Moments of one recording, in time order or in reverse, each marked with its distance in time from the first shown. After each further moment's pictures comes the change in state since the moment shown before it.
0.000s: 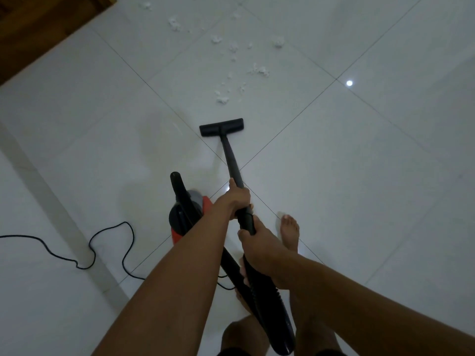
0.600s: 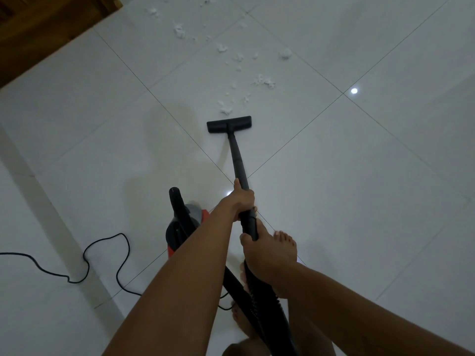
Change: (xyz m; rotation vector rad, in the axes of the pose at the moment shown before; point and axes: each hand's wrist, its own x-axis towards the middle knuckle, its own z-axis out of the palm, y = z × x) left_hand 0.033 0.058 -0.007 0.025 -0.022 0.032; right_hand 0.026 -0.051 -0.034 -0.153 0.163 -0.122
